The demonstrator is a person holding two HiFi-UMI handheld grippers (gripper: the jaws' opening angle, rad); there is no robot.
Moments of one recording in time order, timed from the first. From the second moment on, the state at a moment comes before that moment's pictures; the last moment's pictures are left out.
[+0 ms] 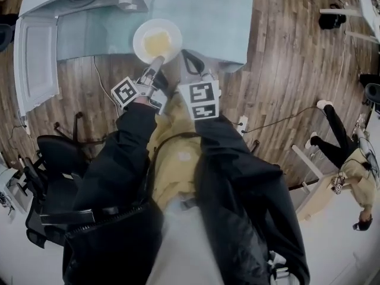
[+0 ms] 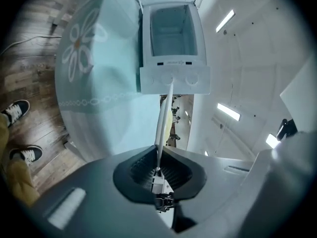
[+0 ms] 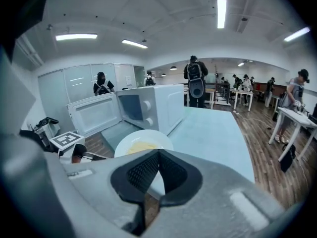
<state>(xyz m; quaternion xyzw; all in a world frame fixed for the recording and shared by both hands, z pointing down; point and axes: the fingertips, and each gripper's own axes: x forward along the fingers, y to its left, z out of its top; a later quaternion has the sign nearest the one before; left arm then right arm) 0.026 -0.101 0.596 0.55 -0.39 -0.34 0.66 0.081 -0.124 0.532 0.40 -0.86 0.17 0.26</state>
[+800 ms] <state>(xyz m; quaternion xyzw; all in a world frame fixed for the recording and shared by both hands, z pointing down) -0.098 -0.081 0.562 0.51 -0.48 -0.42 0.58 -0.060 -0.125 0.510 0.27 -0.92 0.13 0.25</state>
